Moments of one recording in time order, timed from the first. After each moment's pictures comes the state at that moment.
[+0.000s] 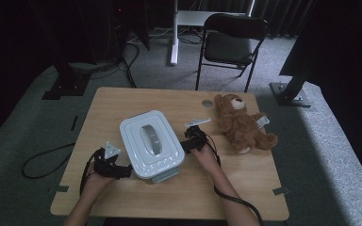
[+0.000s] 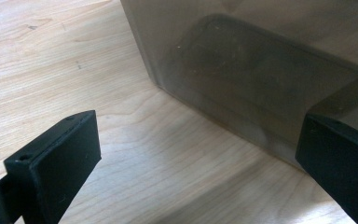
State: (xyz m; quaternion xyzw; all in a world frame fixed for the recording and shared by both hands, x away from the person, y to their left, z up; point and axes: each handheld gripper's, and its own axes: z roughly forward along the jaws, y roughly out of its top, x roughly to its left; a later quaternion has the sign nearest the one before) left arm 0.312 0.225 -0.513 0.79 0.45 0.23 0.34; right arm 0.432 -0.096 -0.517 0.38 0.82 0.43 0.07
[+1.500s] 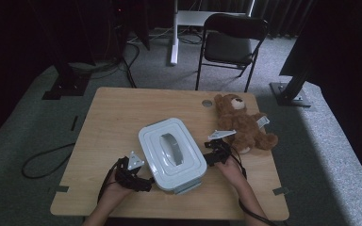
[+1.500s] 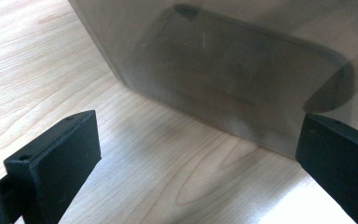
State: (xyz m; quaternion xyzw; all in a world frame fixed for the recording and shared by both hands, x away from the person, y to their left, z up) left arm 0.284 0.160 -0.512 0.83 0.39 0.18 0.35; right arm 0.384 -0.172 -0.516 0.36 0.83 0.42 0.07
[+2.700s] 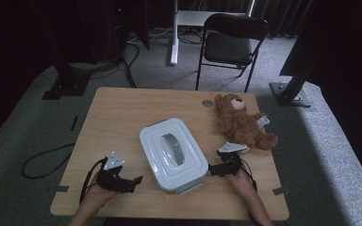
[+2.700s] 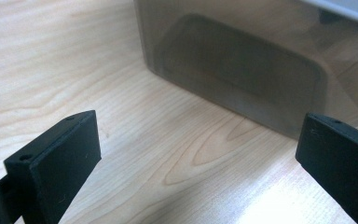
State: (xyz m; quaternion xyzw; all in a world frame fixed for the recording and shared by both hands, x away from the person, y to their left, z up) left arm 0.269 0.210 -0.490 0.81 0.41 0.16 0.39; right arm 0.354 -0.210 -0.548 0.37 0.82 0.41 0.13
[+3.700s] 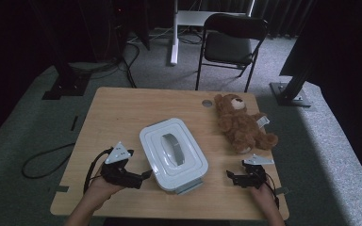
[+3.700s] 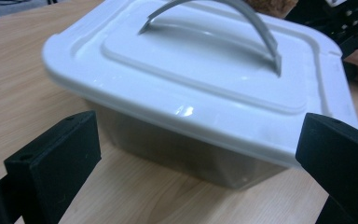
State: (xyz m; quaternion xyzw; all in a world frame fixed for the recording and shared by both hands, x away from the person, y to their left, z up) left arm 0.267 0.174 -0.429 0.81 0.34 0.15 0.45; right arm 0.312 -0.284 -0.561 0.45 0.78 0.39 0.18
